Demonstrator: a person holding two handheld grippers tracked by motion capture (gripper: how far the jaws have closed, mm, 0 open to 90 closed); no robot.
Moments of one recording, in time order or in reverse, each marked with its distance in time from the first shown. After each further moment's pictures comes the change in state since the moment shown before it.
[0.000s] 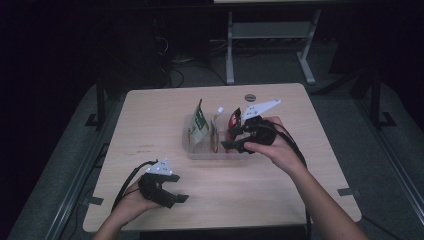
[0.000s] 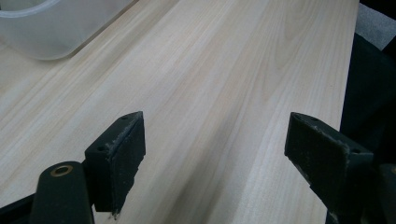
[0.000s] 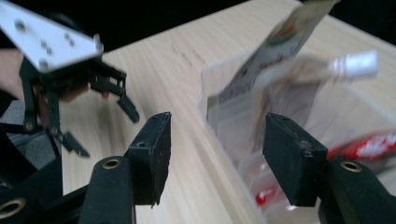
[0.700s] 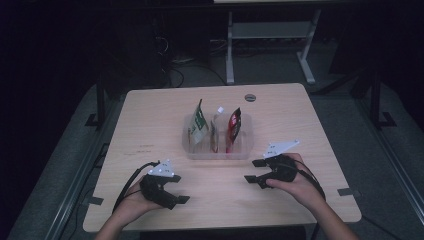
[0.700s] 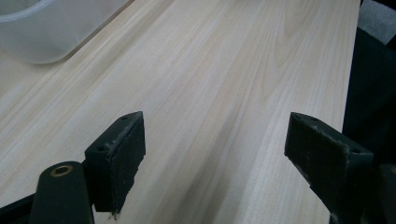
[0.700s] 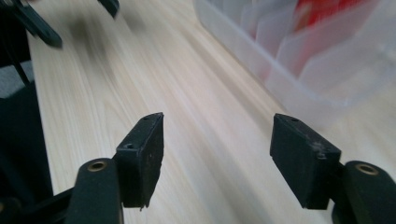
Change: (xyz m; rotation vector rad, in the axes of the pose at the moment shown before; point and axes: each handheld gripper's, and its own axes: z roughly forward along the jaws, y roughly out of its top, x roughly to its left) left arm -0.004 -0.001 0.005 0.002 0.010 0.021; right arm 0.009 -0.113 -0.009 0.110 -0.072 0.059
